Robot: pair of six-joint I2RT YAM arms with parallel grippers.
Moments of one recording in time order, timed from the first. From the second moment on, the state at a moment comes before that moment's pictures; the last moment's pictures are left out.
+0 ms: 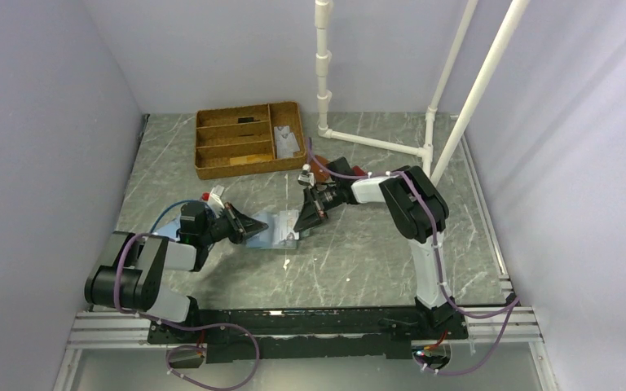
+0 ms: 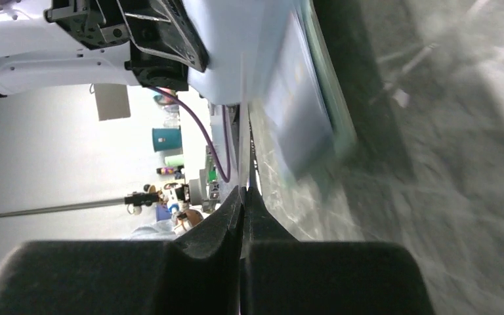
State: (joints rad) left arm -0.14 1.46 0.24 0.84 0.79 -1.06; right arm 0.52 2.17 1.23 0.01 -1.33 0.51
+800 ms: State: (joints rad) left arm -0.11 1.41 0.26 0.58 0.79 -0.91; right arm 0.52 2.00 1.69 -0.64 -0.73 -0.24
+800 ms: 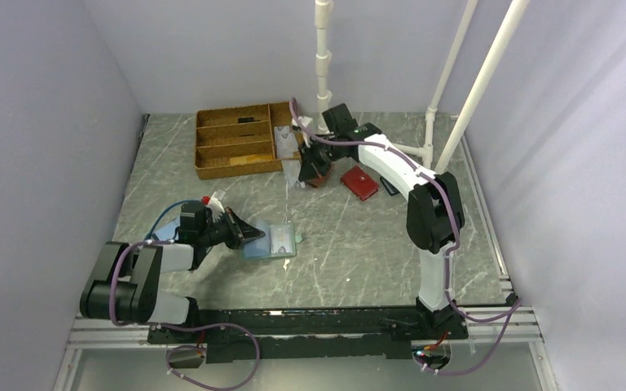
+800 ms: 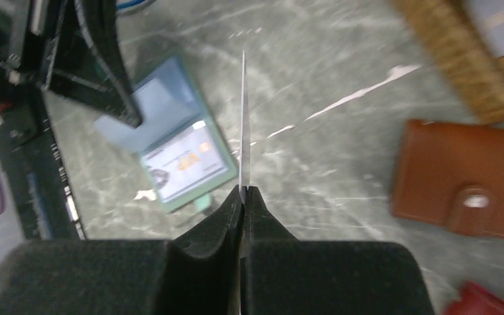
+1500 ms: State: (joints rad) left arm -0.13 1.27 0.28 0.35 0.73 -0.83; right arm 0.52 2.43 2.37 -0.69 -0.39 -0.23
